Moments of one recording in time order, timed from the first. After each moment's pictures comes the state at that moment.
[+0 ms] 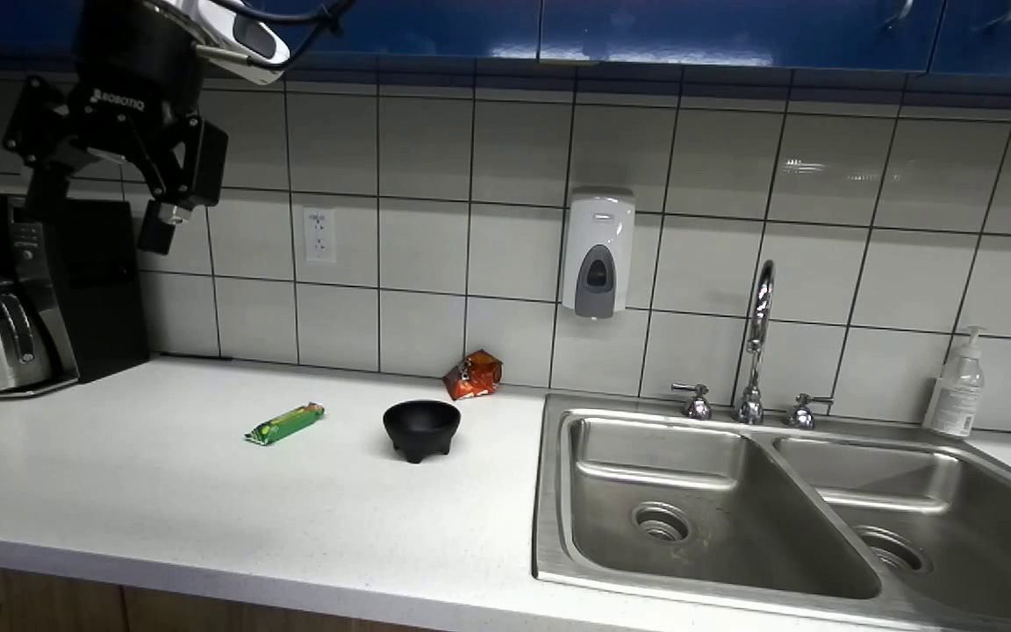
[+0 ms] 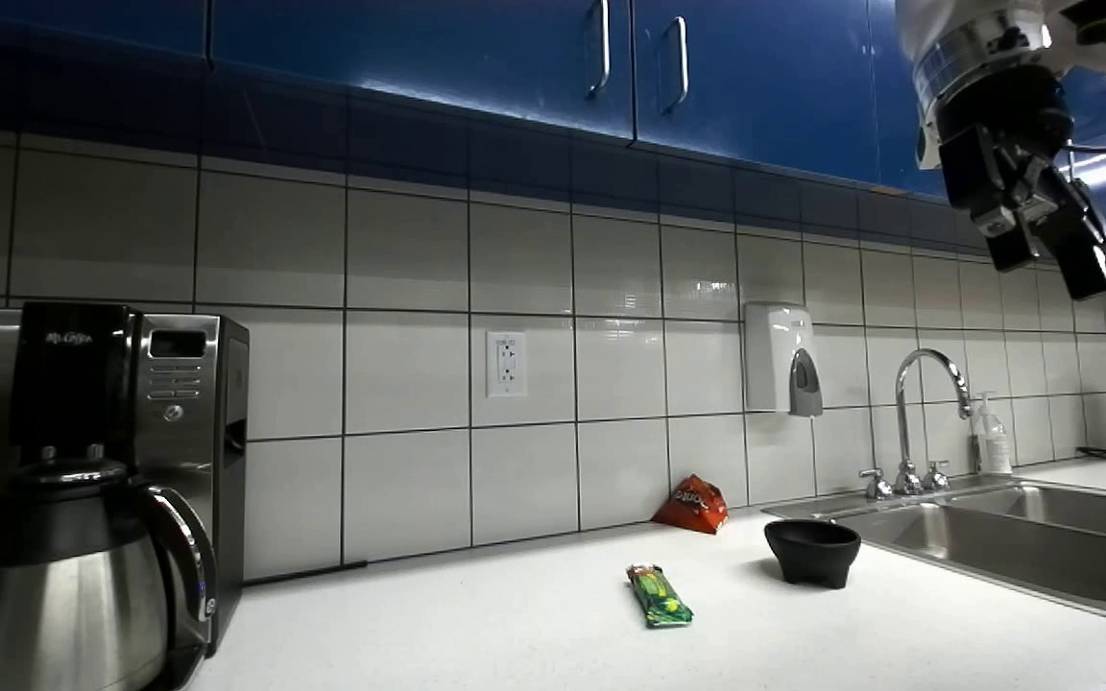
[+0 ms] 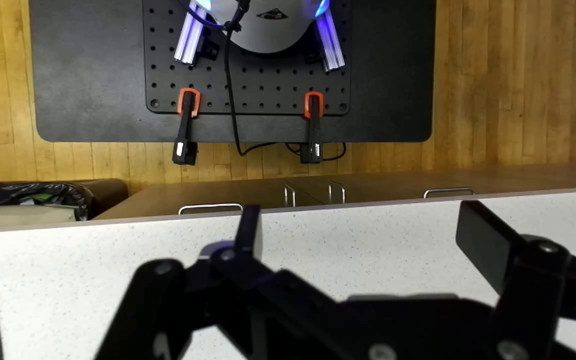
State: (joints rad) arm 0.02 -0.82 -0.12 -2.48 0.06 1.40 -0.14
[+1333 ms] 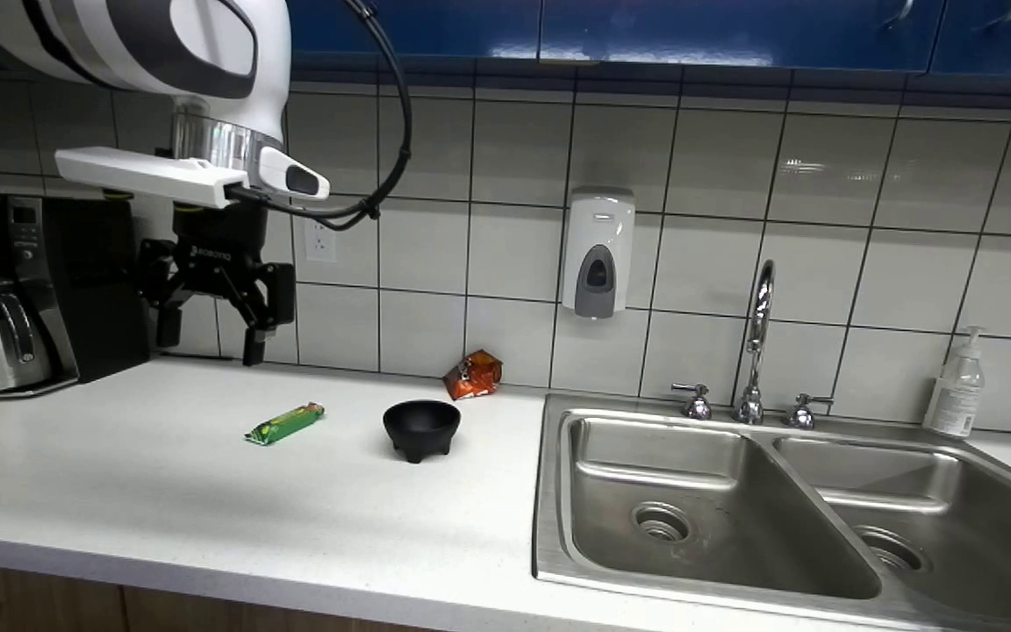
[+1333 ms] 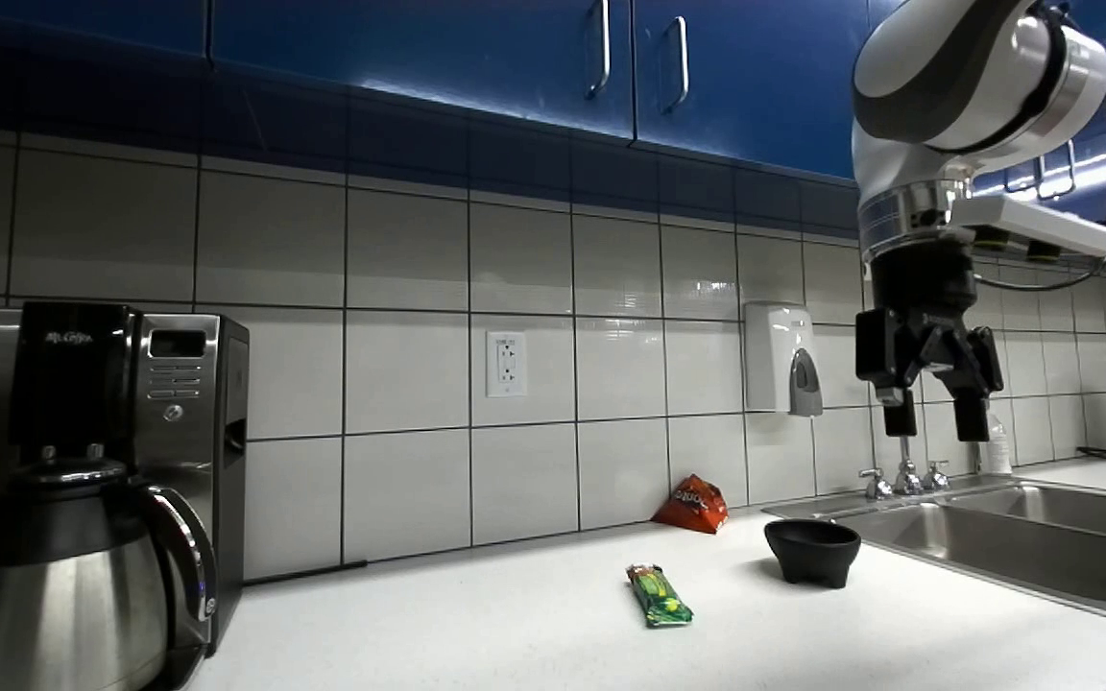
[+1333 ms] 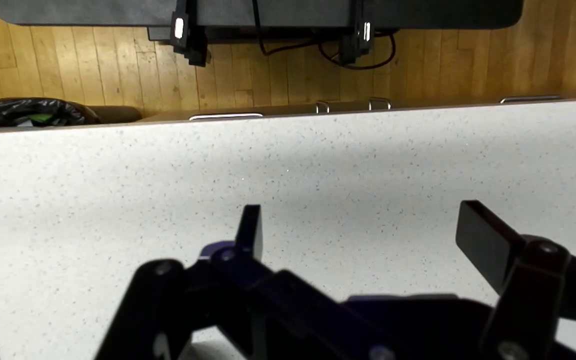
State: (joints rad) arm 0.01 -0.62 -0.09 -2.67 0.04 1.95 -0.14
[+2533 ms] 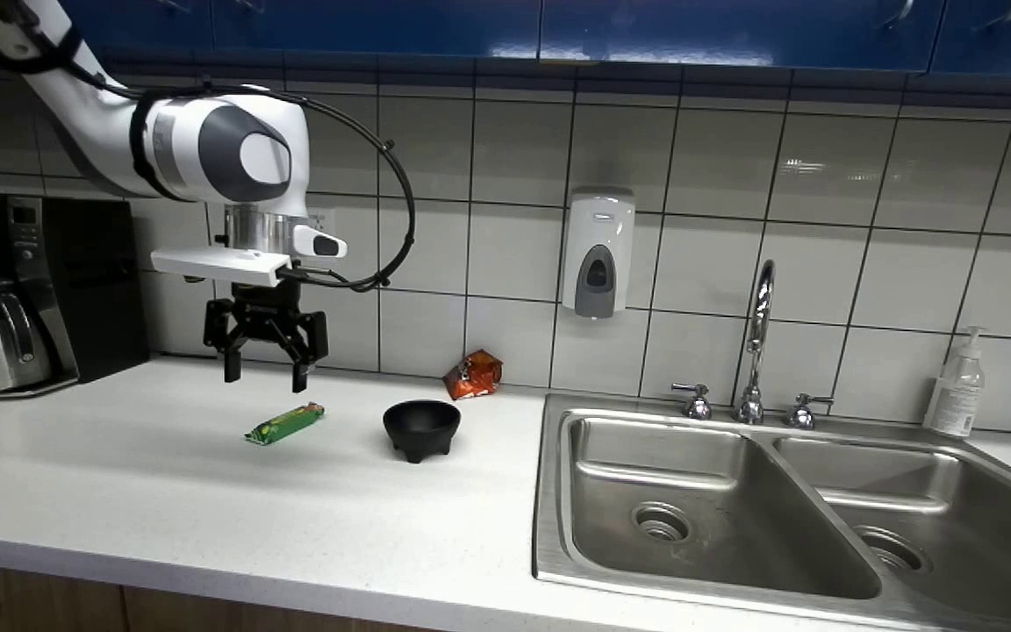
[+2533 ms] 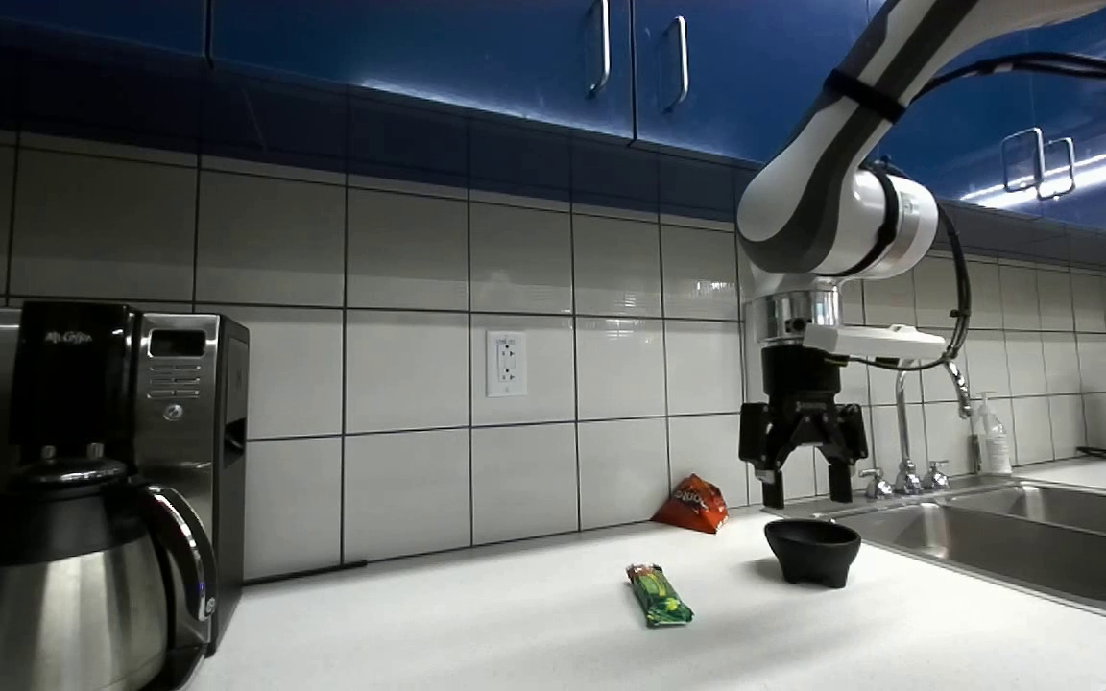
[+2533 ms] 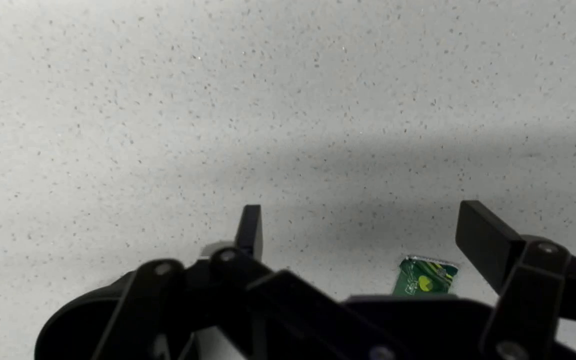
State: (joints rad) arm 0.03 -0.17 -0.01 -2.50 0.04 2.29 -0.06
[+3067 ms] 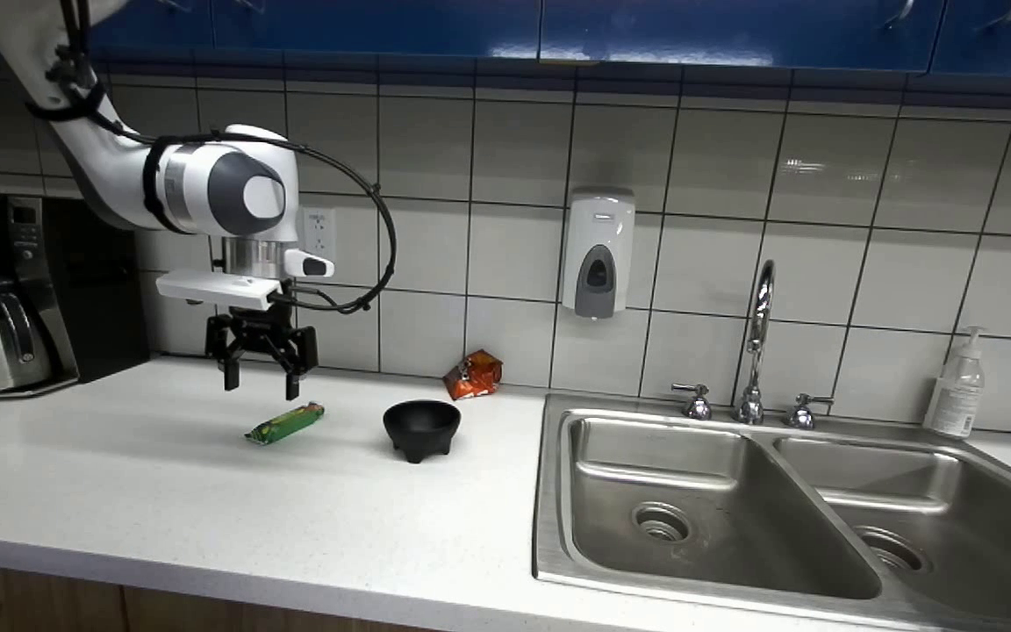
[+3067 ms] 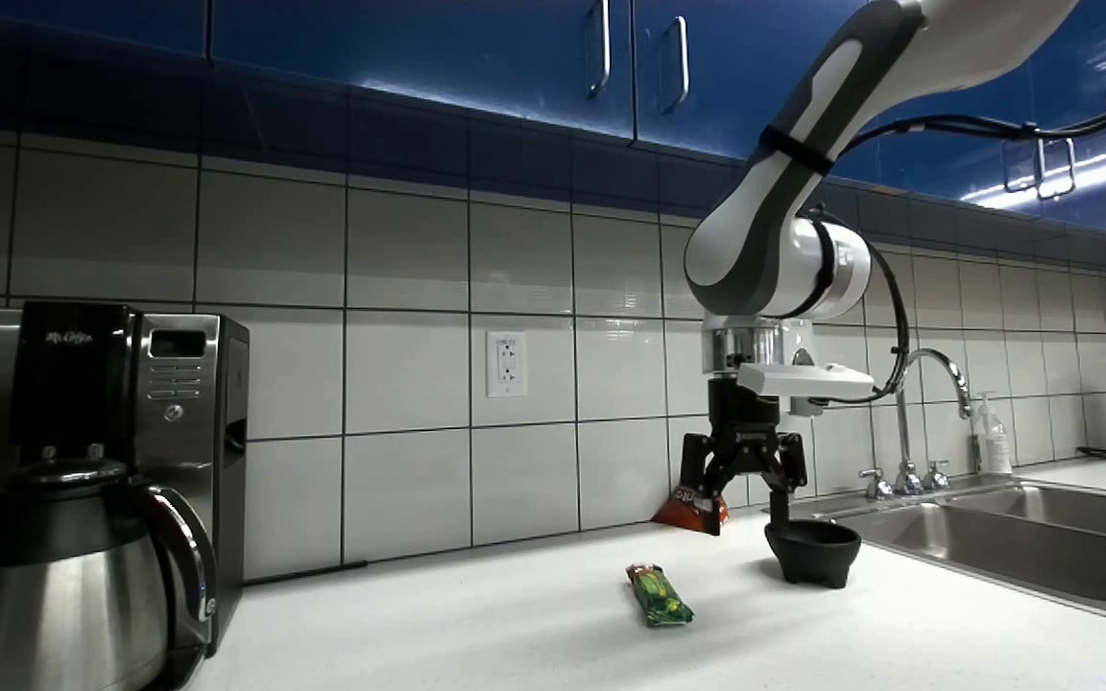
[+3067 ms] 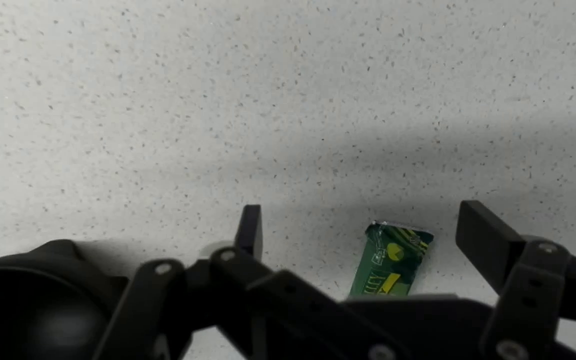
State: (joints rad) arm 0.07 0.01 0.04 -2.39 0.05 2.39 0.01
